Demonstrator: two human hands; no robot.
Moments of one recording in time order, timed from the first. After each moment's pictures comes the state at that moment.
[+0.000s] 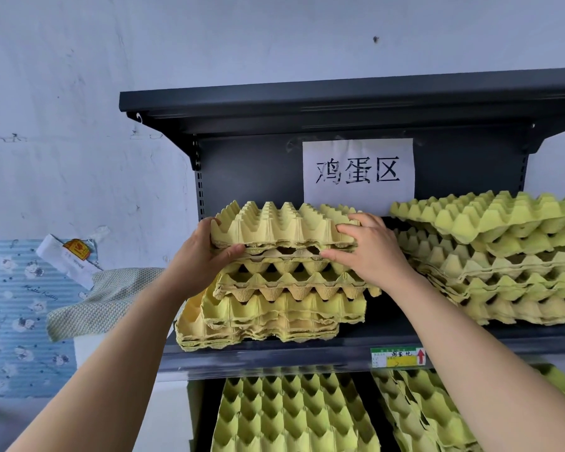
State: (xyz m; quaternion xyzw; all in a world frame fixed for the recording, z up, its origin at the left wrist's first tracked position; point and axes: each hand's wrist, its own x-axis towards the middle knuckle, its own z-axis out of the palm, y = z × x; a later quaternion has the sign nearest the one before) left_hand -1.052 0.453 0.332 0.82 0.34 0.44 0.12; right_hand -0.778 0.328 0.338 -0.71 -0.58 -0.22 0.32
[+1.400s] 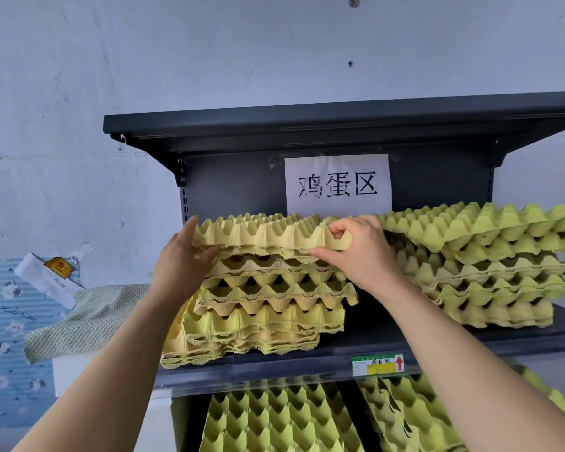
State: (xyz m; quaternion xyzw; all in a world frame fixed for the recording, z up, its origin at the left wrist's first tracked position) left_hand -1.038 0.443 0.343 0.77 0.39 0.50 0.10; right_hand -0.793 0.289 0.356 -0.65 -0.56 -0.22 0.47
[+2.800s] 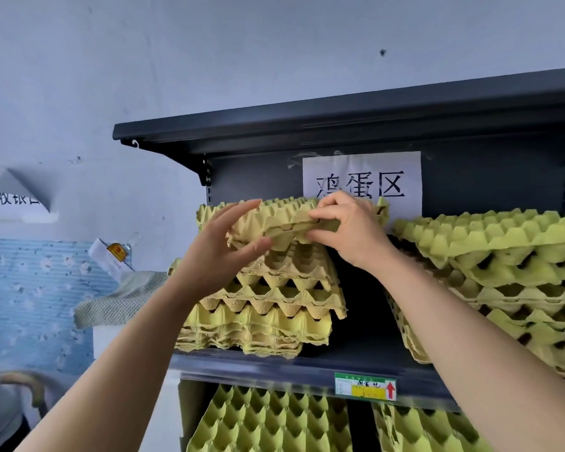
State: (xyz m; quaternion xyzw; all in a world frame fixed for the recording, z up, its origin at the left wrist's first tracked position) left_hand -0.971 0.341 0.366 0.80 0.30 0.50 0.12; right_hand -0.735 0.314 0.390 -0.50 -0.70 -0.17 0.48
